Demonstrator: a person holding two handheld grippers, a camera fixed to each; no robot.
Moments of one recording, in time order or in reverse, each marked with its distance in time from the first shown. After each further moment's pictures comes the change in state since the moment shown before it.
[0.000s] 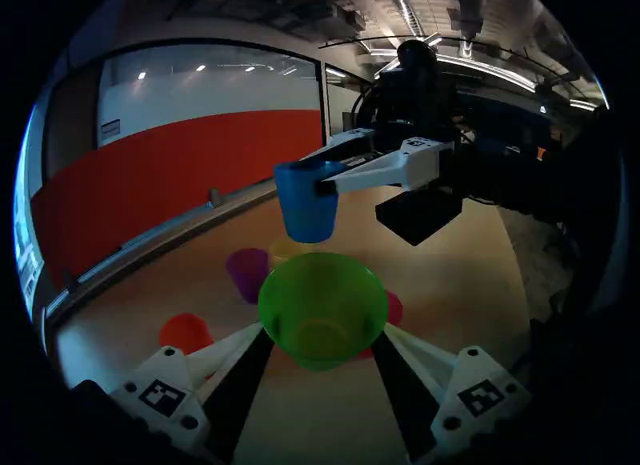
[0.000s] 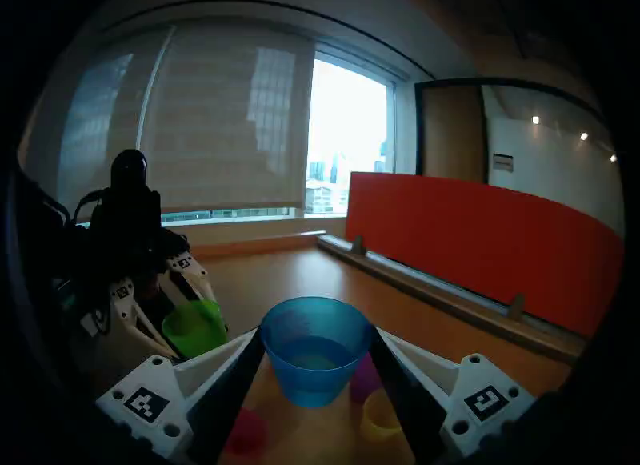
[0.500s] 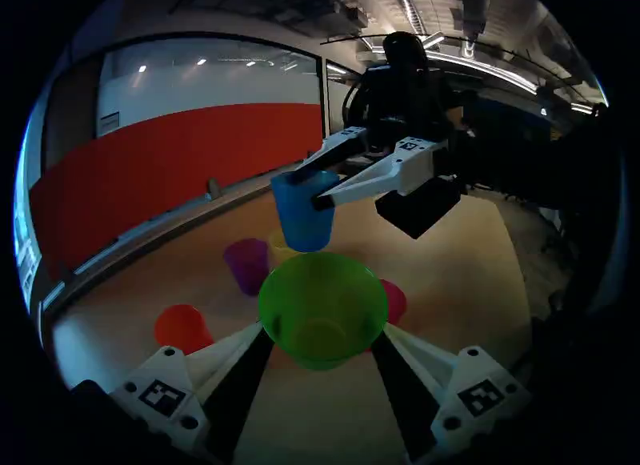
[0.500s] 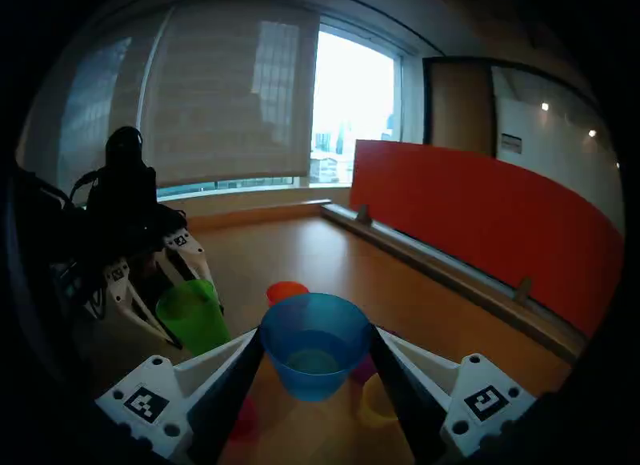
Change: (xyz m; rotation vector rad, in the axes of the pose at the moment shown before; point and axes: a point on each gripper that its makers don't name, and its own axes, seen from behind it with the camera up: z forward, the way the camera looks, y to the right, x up) left arm -0.010 -0.002 0.007 -0.010 -0.017 -0.016; right arm -0.030 0.007 0.005 0.026 -0.137 -0.009
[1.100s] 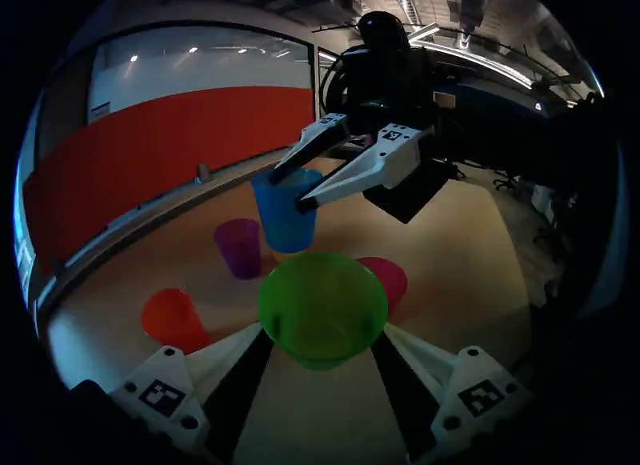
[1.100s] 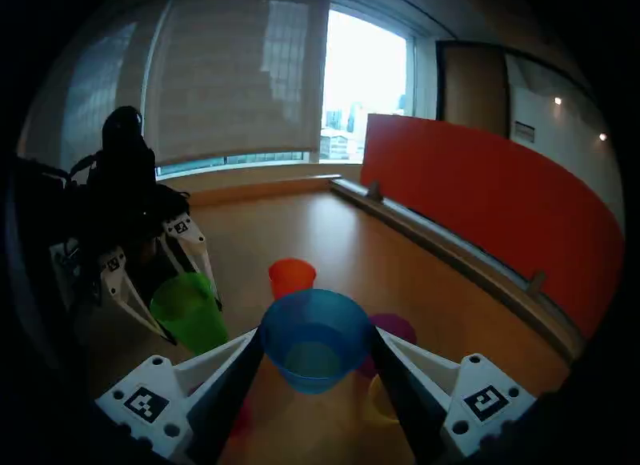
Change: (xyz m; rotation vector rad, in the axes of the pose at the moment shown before) left arm -0.024 0.003 0.007 -0.048 -0.059 0.001; right arm -0.021 0.002 0.021 0.041 -0.106 -0.014
